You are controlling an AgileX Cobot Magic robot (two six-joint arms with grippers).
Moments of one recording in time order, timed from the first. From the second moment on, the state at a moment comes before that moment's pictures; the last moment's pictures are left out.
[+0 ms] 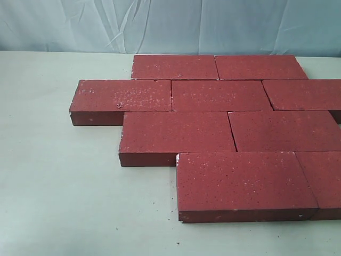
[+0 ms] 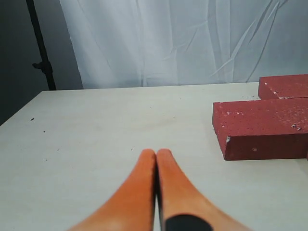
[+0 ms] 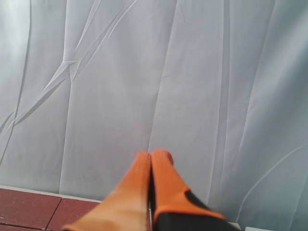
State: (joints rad) left arm 0.03 0.00 0.00 0.07 0.22 -0.04; right arm -0.01 0.37 -0.60 0.03 0.21 -0.20
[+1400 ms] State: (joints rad) left arm 0.03 0.00 0.00 0.07 0.21 -0.04; right arm -0.01 0.20 -0.21 0.04 0.11 -0.15
